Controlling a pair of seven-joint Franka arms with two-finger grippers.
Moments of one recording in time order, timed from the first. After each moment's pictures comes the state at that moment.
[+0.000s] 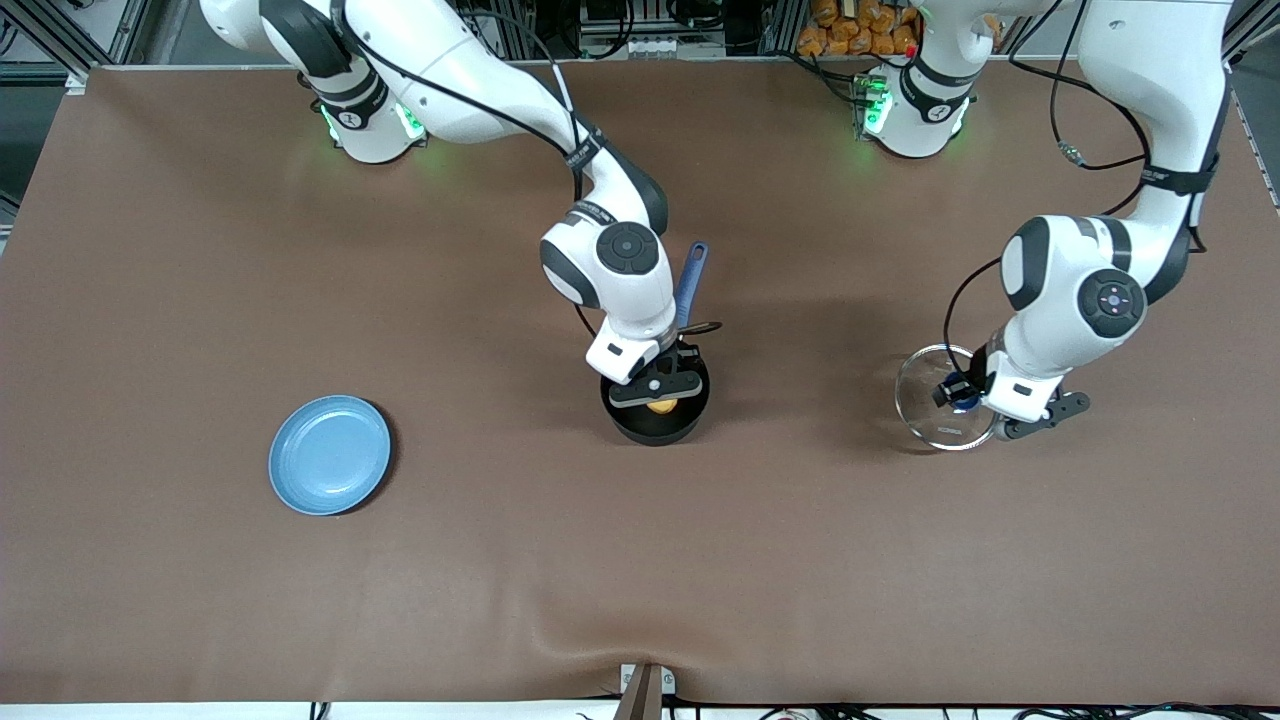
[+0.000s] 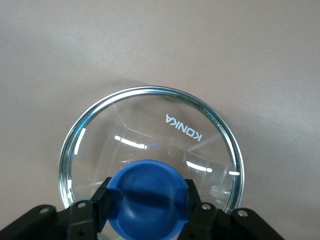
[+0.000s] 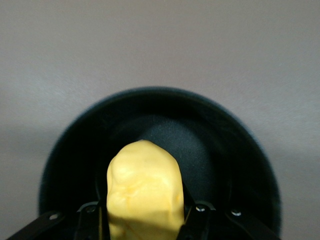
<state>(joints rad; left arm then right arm) -0.05 0.33 -0.05 -2.12 0.01 2.46 -0.45 0.76 0.84 0.03 -1.37 -0.10 2.39 0.71</state>
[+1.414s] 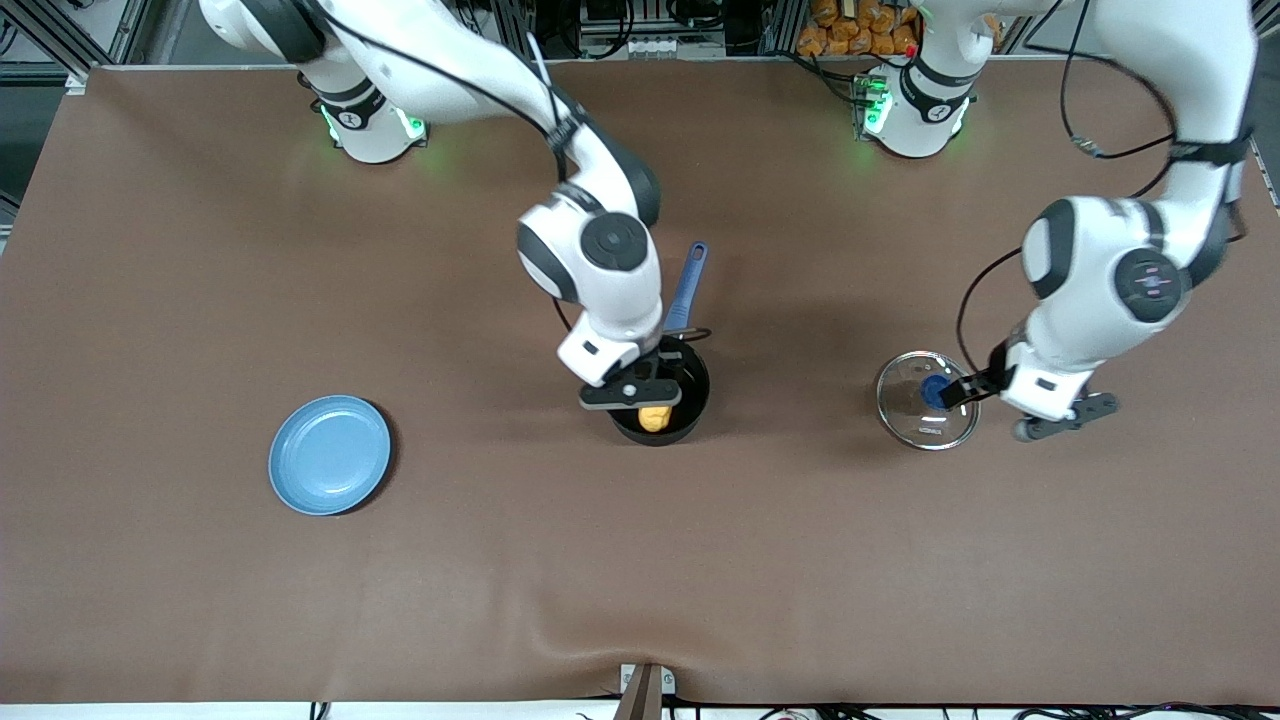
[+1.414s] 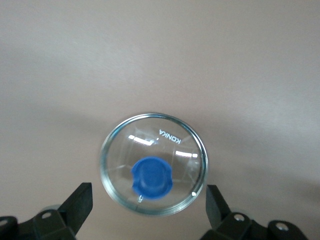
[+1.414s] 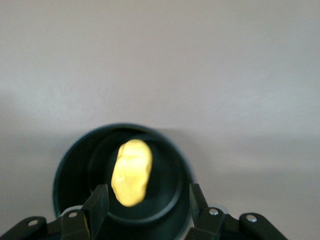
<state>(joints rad) -0.04 0.24 -0.05 -1.96 0.01 2.20 -0.42 0.71 0.68 0.02 -1.29 -0.10 2.09 0.73</state>
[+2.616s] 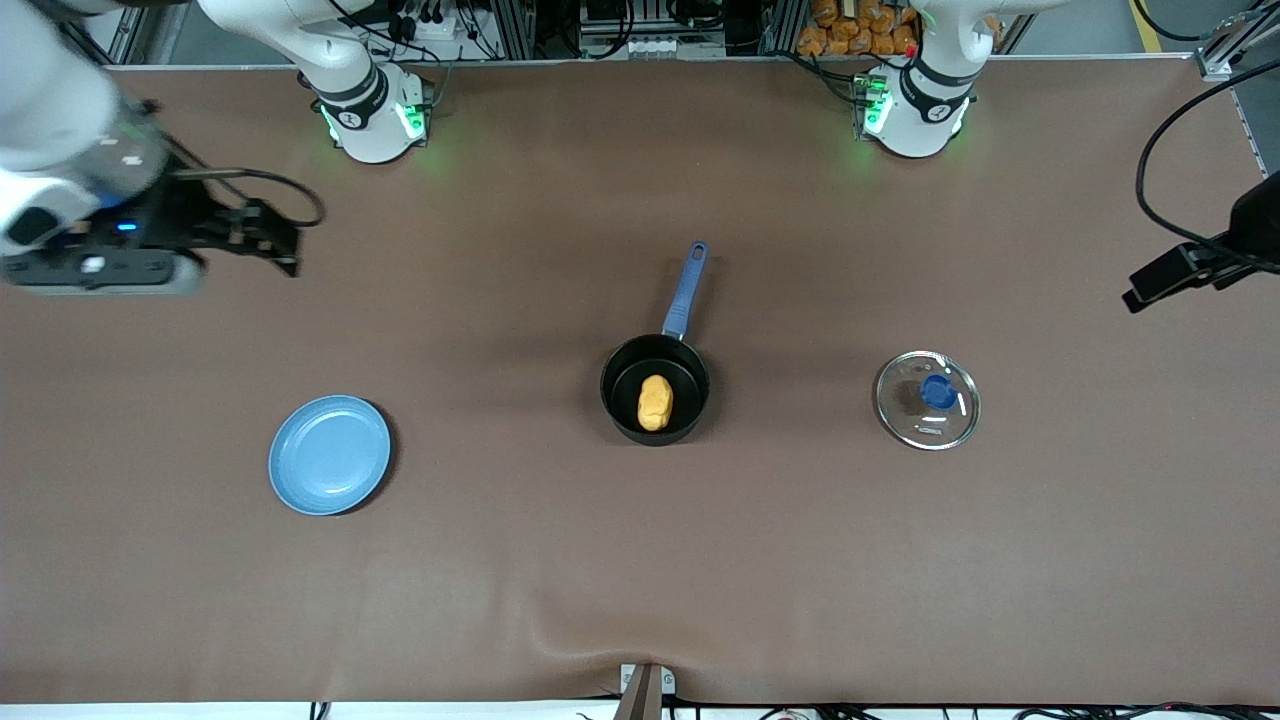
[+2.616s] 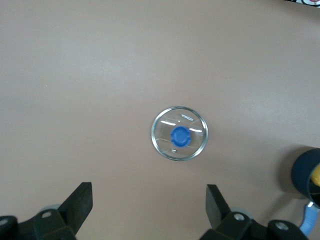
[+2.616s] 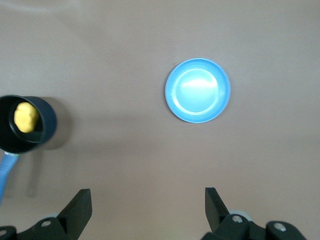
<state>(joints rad) 0.02 0.06 -0.03 -1.49 0.02 1.58 -0.26 0.20 0.14 0.00 -1.30 0.00 1.41 0.17</state>
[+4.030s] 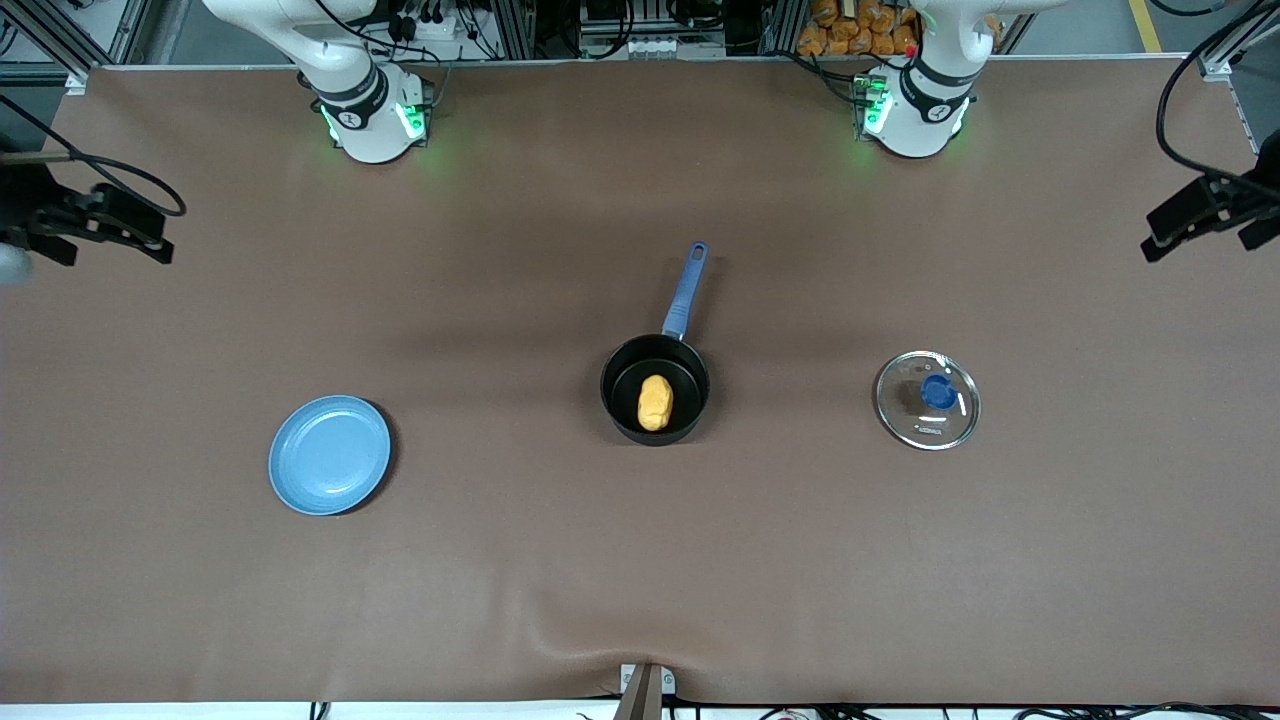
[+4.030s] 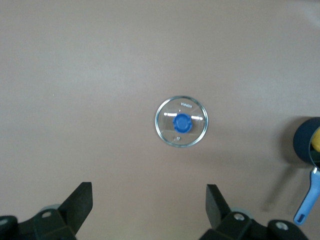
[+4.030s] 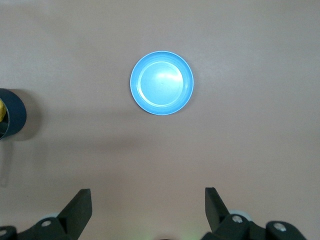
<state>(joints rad) 0.03 -0.02 -0.05 -1.47 0.03 1.49 -0.14 0.04 0.09 0.01 -1.32 0.00 1.36 0.04</state>
